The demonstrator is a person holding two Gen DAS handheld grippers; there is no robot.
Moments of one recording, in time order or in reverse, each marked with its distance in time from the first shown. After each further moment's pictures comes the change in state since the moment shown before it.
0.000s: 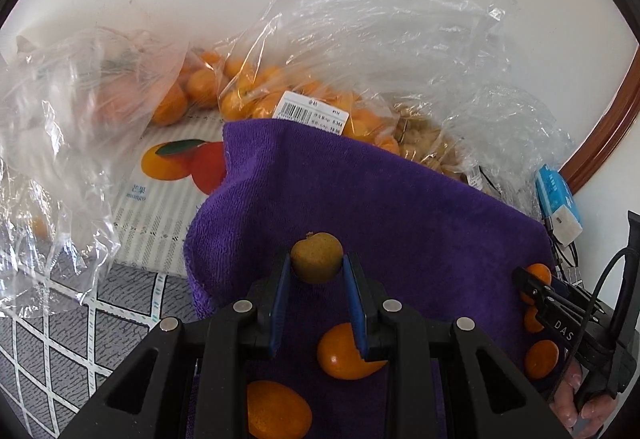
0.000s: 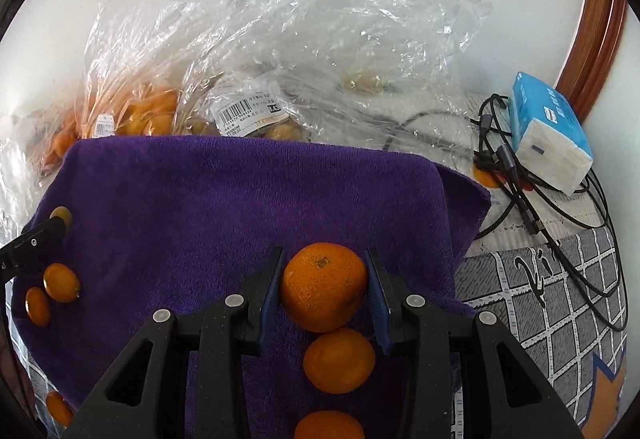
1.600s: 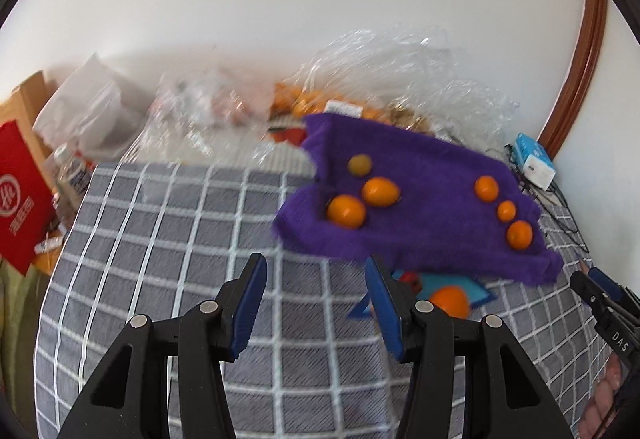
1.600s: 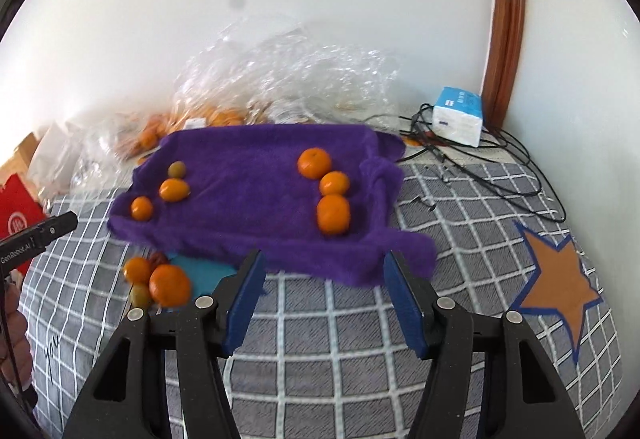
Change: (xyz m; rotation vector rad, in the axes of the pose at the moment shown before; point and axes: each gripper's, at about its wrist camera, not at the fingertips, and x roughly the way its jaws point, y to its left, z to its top) left arm -0.156 0.030 -0.114 0.082 -0.126 0.109; right arm -0.183 0.010 -0.147 0.047 -0.195 0.021
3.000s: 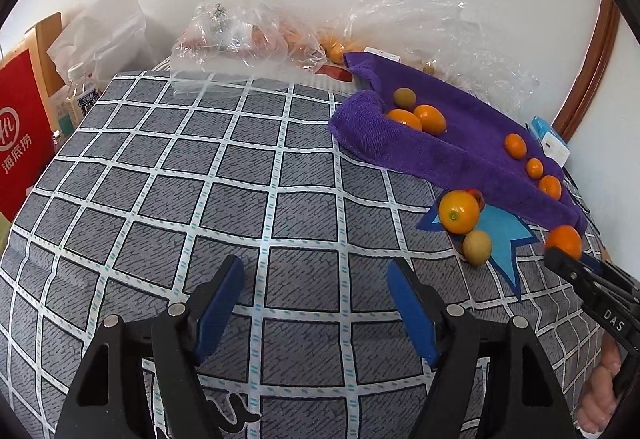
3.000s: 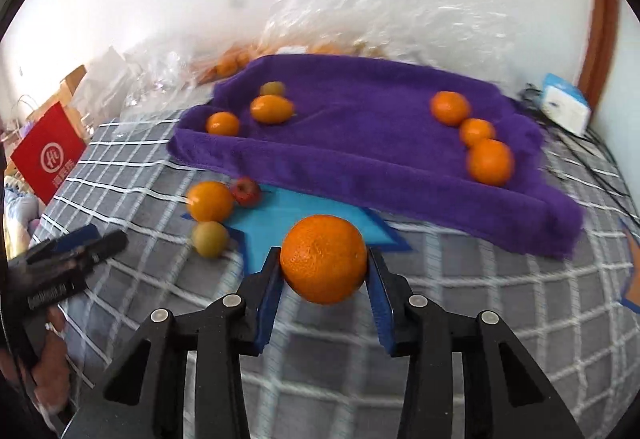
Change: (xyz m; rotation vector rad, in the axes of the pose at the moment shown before) left arm 0.025 0.040 -0.065 -0.071 0.039 -0.029; right arm 0.044 0.073 -0.043 -0.137 0.102 0.149
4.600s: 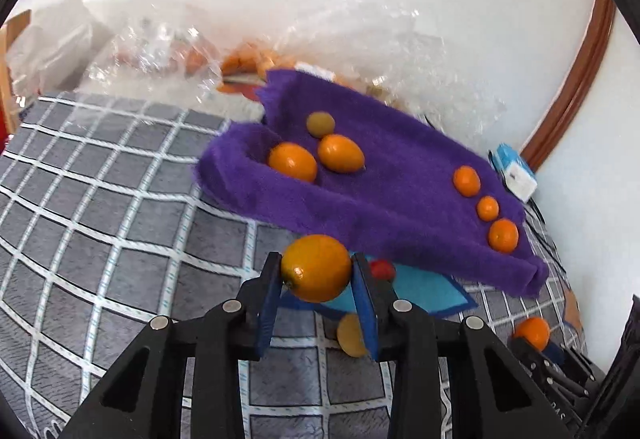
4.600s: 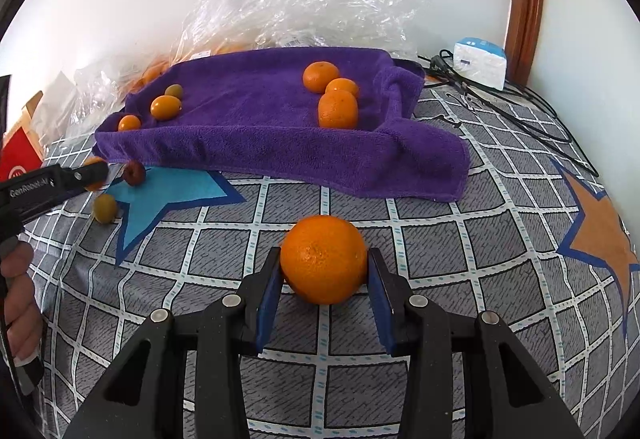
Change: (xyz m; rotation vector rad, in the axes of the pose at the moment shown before) left arm 0.024 -0.072 0.030 -0.057 -0.063 -0.118; right arm -0.008 -0.087 -0.033 0.101 -0.017 -0.103
